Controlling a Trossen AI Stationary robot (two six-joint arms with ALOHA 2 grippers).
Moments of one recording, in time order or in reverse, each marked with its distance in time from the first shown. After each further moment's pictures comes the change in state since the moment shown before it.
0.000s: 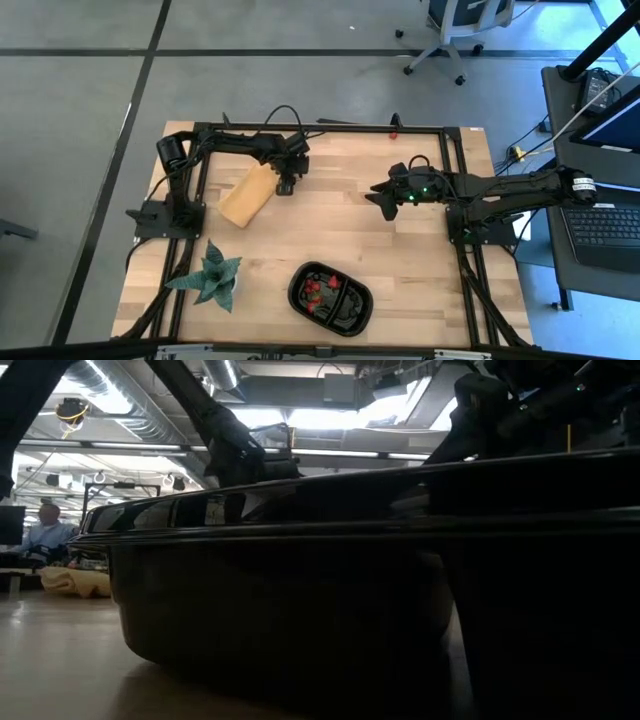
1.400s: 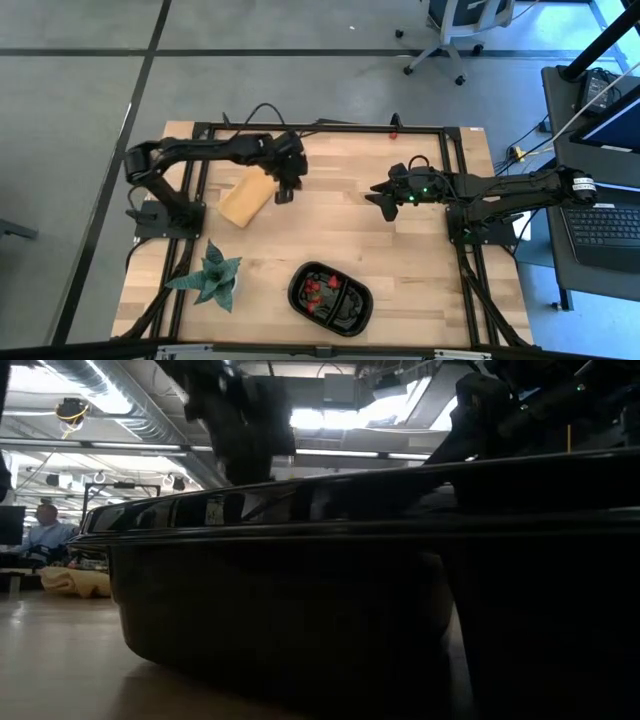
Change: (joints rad) left arm -0.120 -0.280 -0.005 -0.056 0.196 -0.246; right arm 0.003 0.000 0.000 -0.002 -0.001 -0.024
